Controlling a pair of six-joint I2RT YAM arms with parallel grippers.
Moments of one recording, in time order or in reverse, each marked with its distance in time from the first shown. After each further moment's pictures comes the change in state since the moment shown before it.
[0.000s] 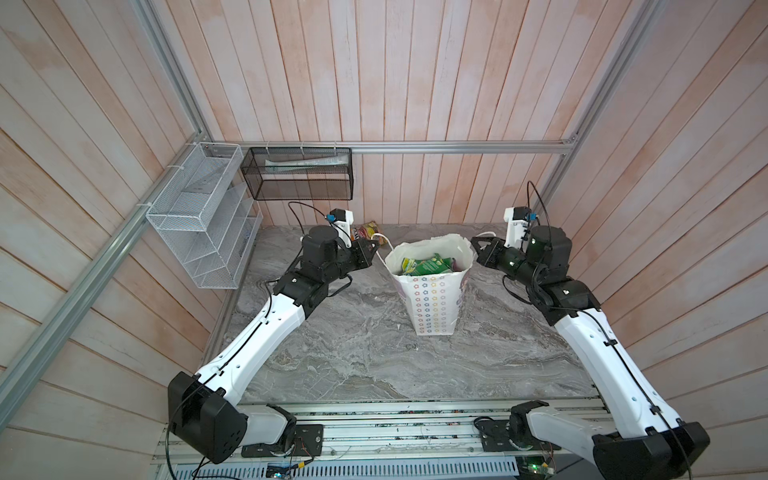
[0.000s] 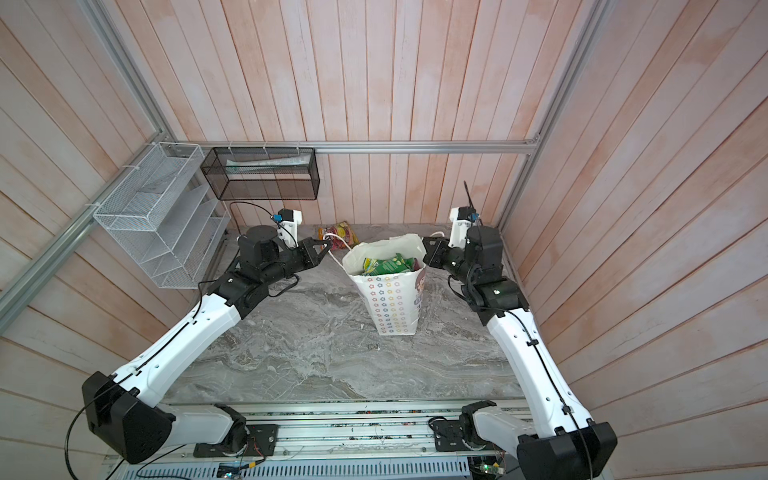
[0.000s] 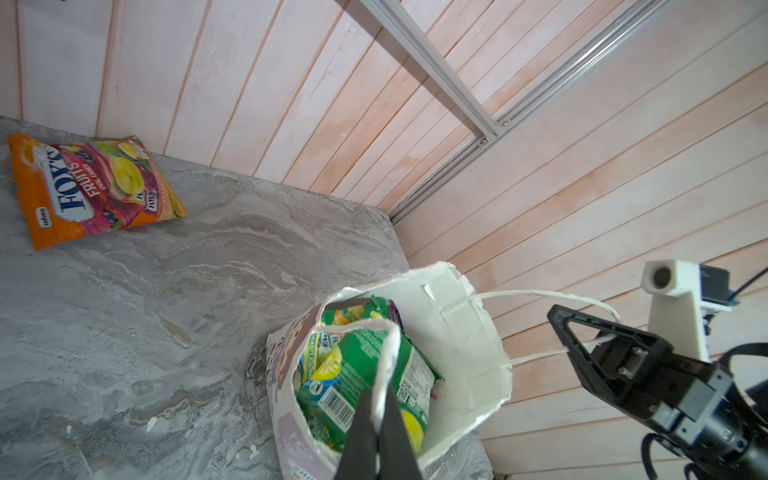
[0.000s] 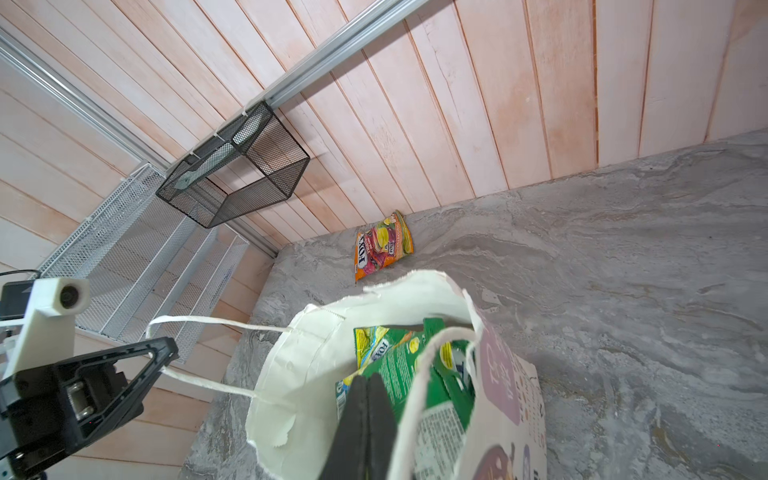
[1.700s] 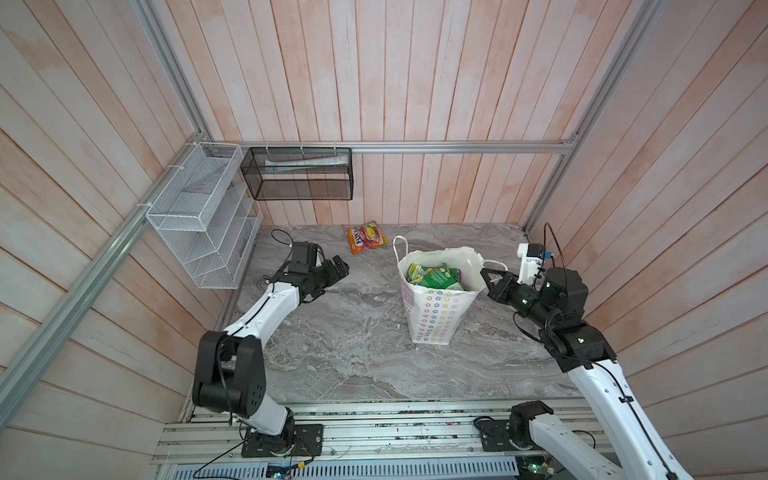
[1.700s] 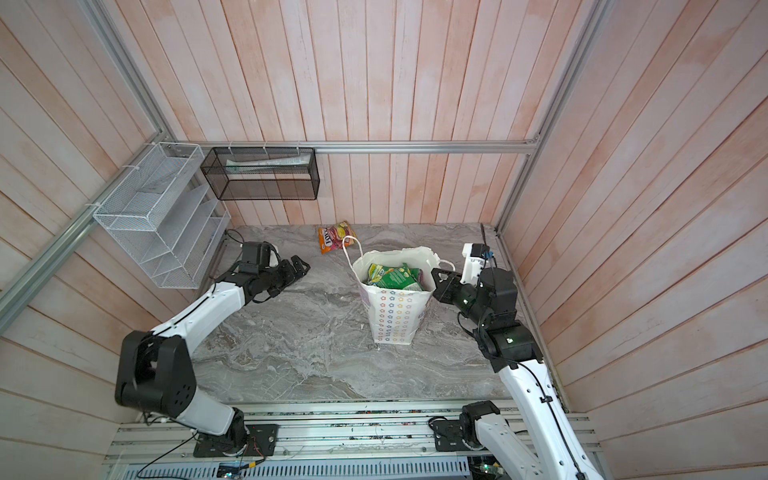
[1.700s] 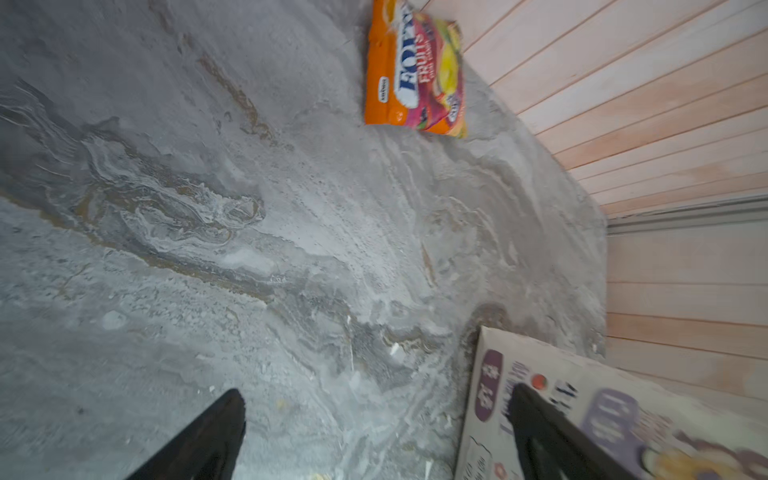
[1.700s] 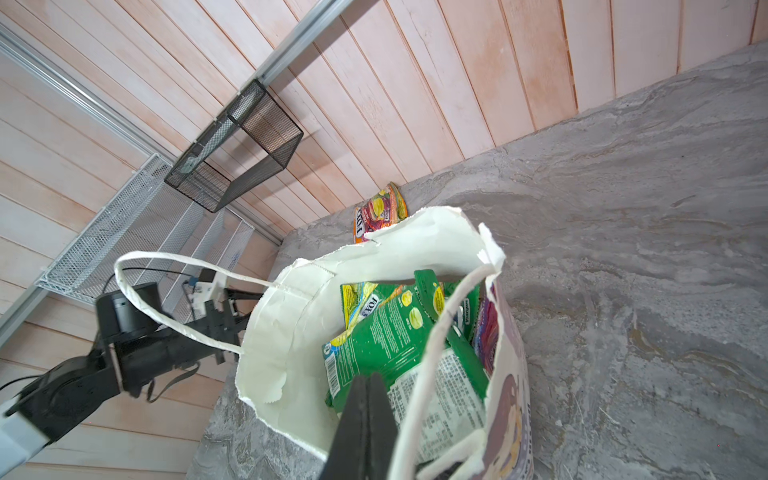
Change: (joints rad) left arm 0.309 0.297 -0.121 -0.150 -0.033 -0.001; right arm -0.031 -0.313 -0.312 0.012 -0.024 0.074
